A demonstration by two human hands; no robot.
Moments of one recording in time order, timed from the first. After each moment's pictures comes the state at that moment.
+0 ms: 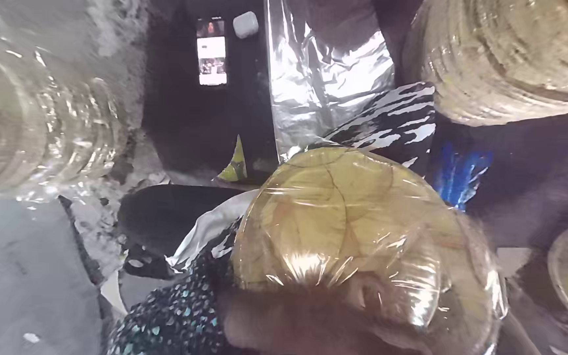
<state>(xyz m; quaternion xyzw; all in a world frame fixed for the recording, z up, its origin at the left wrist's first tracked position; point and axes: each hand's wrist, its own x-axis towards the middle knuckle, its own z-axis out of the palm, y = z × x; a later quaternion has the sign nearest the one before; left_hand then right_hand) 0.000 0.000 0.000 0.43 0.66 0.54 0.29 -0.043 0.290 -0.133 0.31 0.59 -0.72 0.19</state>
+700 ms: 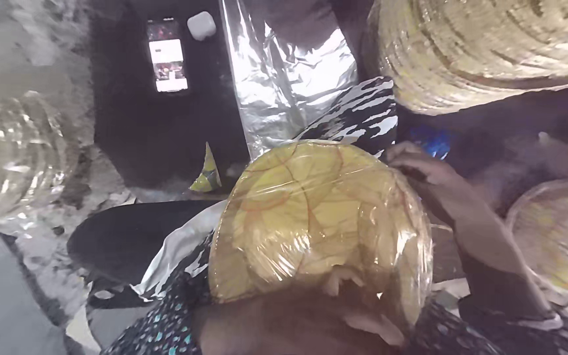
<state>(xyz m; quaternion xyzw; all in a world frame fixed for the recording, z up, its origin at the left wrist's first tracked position) -0.005 0.008 -0.022 0.47 0.61 0.61 0.19 -0.131 0.273 -0.068 -0.12 0.80 -0.53 0.26</state>
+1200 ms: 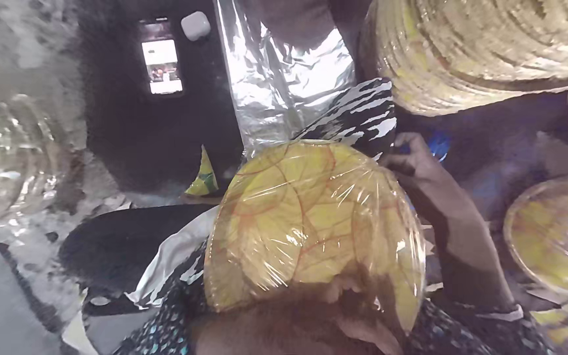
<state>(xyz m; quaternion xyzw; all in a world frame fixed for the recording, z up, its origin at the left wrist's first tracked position) -0.003 0.007 -0.029 0.46 0.59 0.63 0.21 -0.138 0.243 -0.053 0.07 0.74 -0.58 0.32</state>
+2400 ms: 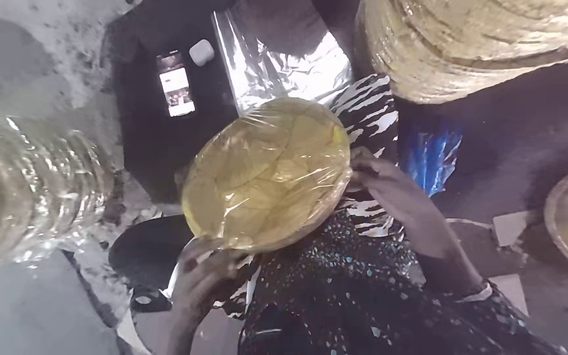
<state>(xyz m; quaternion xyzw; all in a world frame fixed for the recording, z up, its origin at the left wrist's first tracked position) 0.049 -0.122 -0.062 0.14 0.93 0.34 -0.08 -0.113 0.213 -0.094 0.08 0.64 -0.70 0.31</state>
